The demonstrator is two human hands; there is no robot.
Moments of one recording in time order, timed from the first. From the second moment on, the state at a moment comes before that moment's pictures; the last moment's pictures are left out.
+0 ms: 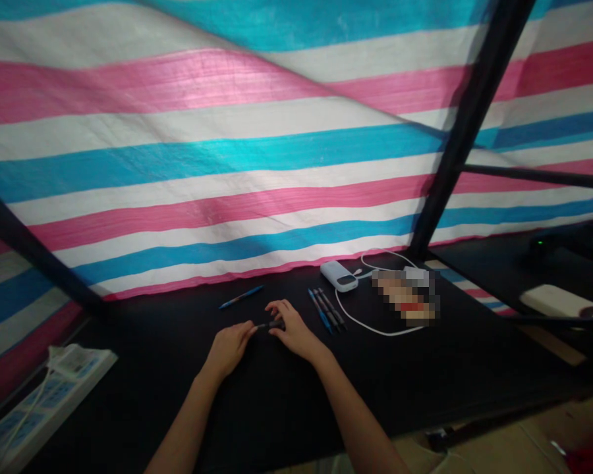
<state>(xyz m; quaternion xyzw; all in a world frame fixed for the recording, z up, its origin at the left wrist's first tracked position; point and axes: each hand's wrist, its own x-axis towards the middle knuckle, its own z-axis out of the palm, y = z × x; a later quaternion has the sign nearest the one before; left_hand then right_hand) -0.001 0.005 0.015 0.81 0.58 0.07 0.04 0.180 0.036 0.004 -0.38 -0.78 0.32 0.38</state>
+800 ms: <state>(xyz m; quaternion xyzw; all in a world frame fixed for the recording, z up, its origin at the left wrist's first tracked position) -0.003 0.006 0.010 0.81 0.57 0.08 0.02 0.186 0.039 0.009 -0.42 -0.79 0.30 0.33</state>
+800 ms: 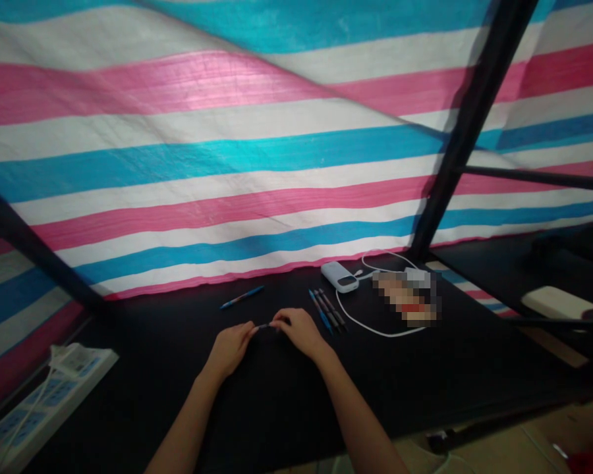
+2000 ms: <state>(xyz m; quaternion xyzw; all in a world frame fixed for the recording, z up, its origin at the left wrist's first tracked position) -0.013 0.010 0.013 0.78 0.57 0.27 0.05 0.184 0.038 0.013 -0.45 -0.80 0.24 0.33</state>
